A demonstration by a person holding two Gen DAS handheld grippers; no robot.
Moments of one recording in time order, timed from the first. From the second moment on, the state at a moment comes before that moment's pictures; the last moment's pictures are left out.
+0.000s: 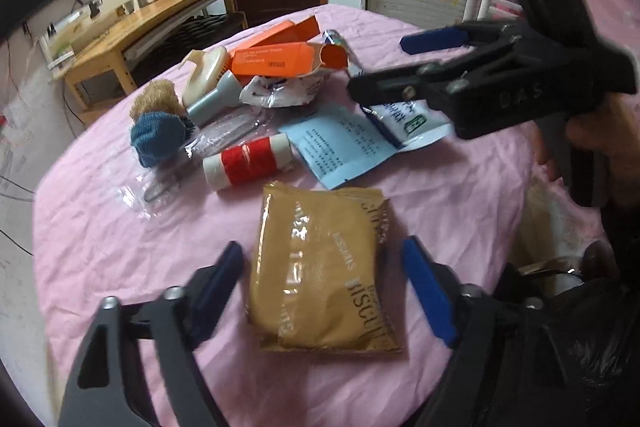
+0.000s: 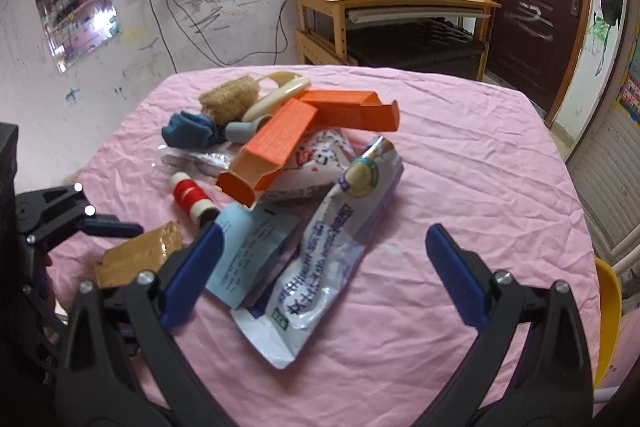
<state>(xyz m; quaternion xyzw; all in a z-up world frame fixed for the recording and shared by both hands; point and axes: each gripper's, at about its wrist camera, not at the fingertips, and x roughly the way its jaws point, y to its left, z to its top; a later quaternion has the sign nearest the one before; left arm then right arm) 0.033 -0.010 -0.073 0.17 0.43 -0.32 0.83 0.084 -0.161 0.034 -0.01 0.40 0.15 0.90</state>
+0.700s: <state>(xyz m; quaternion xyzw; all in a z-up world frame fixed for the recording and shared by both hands) 0.034 0.027 -0.069 0.09 0.43 -0.33 0.84 0.093 -0.171 0.025 0.04 0.42 0.15 0.90</state>
